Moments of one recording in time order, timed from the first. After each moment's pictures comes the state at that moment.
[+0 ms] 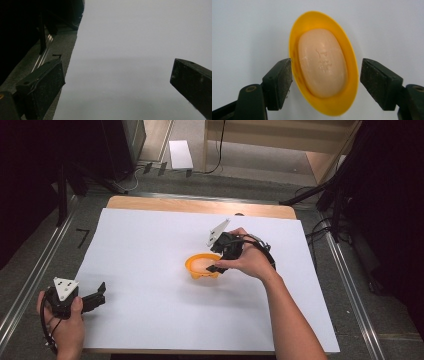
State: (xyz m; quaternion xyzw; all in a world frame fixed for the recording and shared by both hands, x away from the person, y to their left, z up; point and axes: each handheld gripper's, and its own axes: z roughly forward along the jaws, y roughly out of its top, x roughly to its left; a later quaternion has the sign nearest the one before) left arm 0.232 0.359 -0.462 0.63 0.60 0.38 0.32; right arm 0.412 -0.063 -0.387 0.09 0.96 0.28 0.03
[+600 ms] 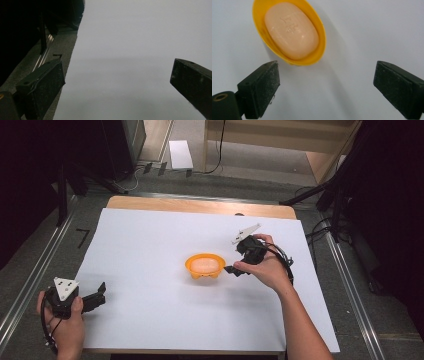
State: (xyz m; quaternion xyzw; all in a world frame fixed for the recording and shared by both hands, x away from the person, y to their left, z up) left arm 0.232 0.359 -0.462 0.63 0.60 0.38 0.32; right arm 0.399 -0.122 -0.397 0.25 0.92 0.30 0.07
